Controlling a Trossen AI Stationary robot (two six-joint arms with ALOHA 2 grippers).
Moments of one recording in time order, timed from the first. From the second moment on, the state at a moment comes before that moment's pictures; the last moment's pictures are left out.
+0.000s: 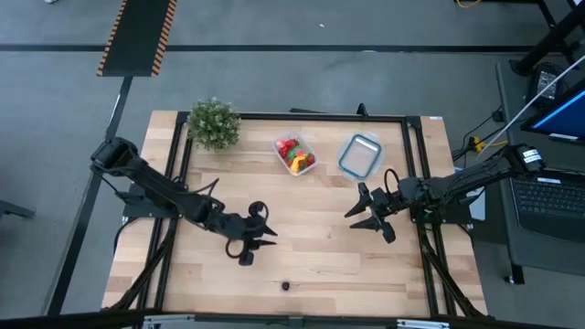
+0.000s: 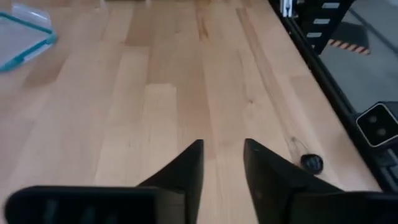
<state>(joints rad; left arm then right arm) -0.44 1.43 0.74 0.14 -0.27 -0.25 0.24 0.89 0.22 0.56 -0.15 0.26</state>
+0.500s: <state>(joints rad) -0.52 1.61 1.05 -0.24 -0.35 -0.23 0.24 0.89 0.22 0.56 -0.15 0.26</state>
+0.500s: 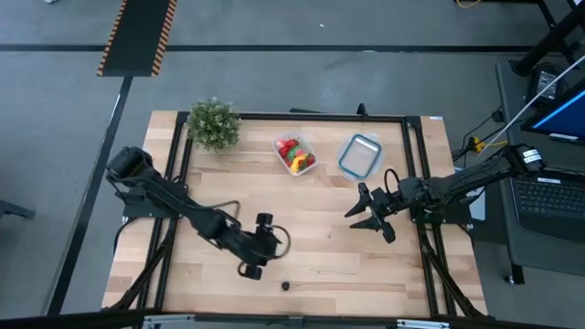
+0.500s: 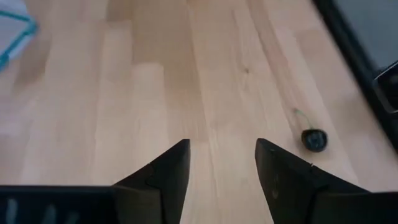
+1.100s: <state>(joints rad) -0.58 1.99 1.57 -0.64 -0.27 -0.23 0.27 0.89 0.22 0.55 -0.15 0.26</state>
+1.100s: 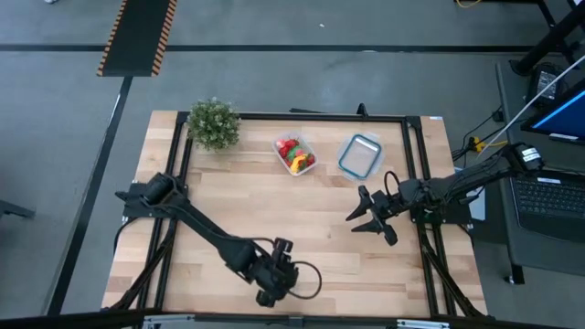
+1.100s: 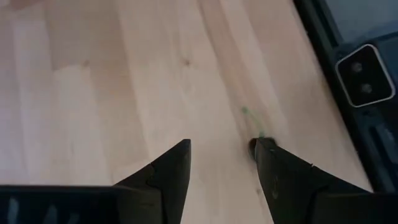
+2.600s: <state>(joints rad) -0.60 2.23 1.70 -0.70 -0.21 -0.30 0.45 0.89 0.22 0.56 -0.01 0.36</state>
